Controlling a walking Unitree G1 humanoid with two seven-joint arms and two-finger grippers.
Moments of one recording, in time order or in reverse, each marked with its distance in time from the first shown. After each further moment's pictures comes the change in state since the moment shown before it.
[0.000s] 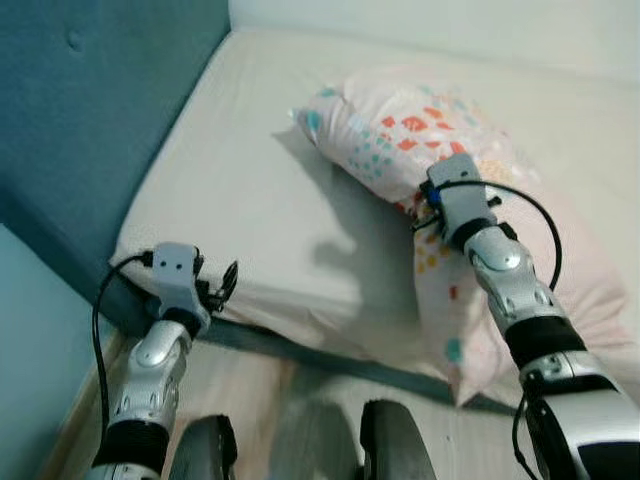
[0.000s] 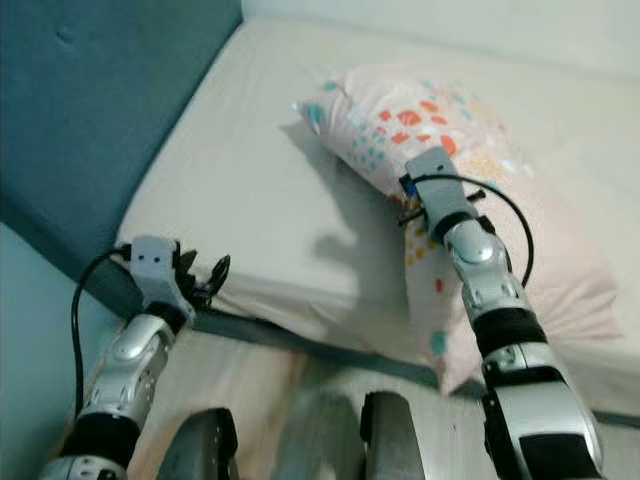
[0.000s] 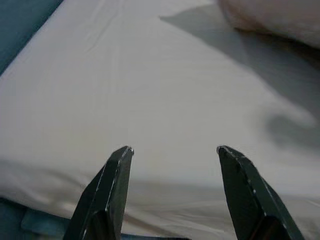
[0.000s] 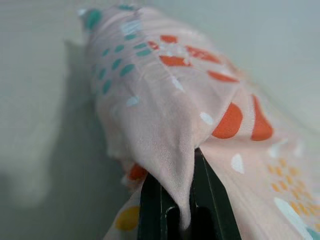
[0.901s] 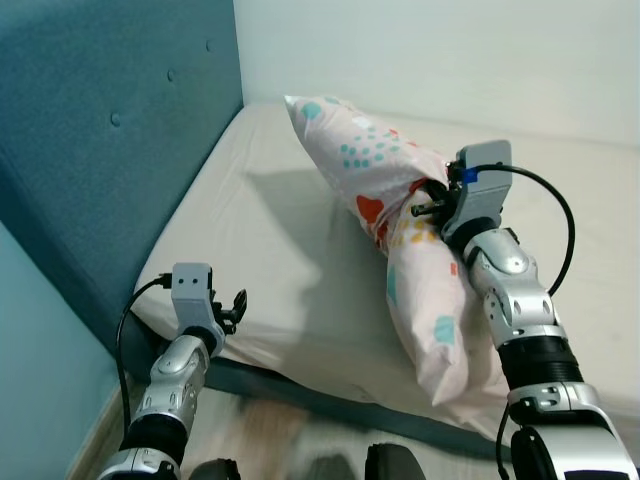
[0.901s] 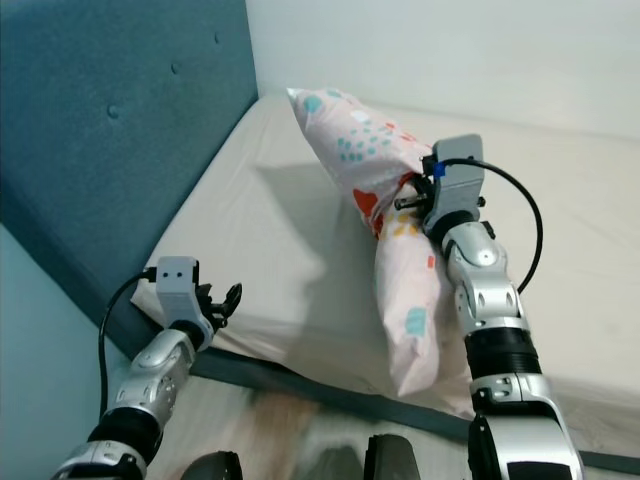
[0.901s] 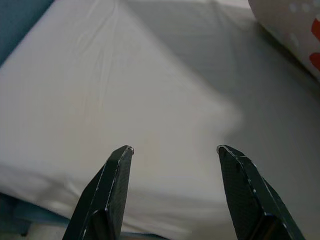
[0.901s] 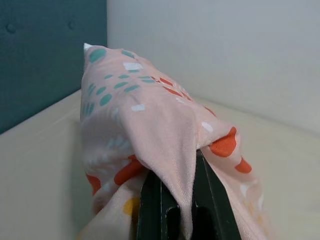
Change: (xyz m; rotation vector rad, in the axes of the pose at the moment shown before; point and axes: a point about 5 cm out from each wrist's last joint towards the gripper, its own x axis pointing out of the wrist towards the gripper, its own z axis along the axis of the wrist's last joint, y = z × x) left arm 0.008 -0.018 -0.032 -0.094 0.158 0.017; right arm -0.012 0.010 0.020 0.299 -0.065 -0.039
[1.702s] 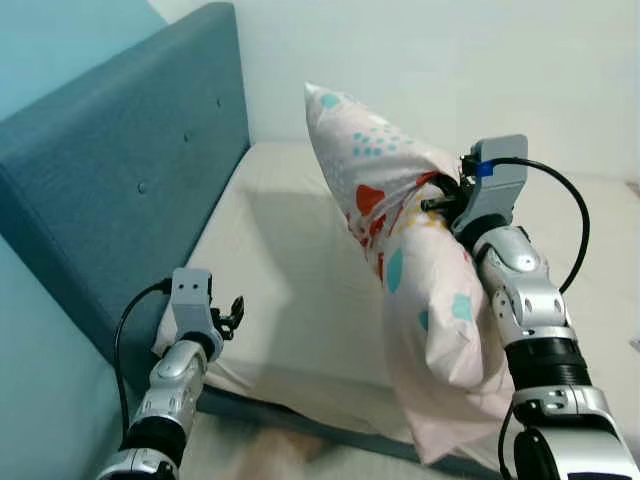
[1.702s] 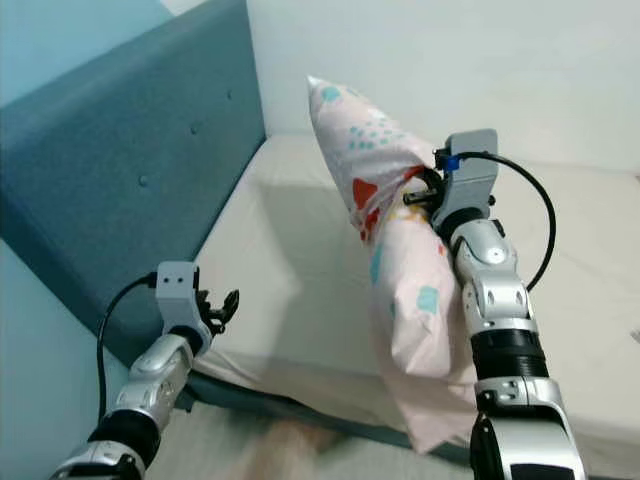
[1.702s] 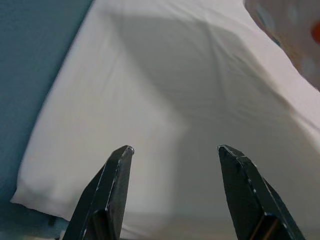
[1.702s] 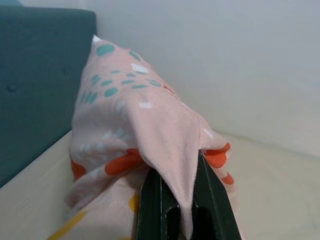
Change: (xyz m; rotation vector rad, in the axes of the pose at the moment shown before) left arm -0.004 0.001 -0.016 0.042 0.061 0.007; right arm -0.004 -0.007 0.004 0.028 -0.006 -0.027
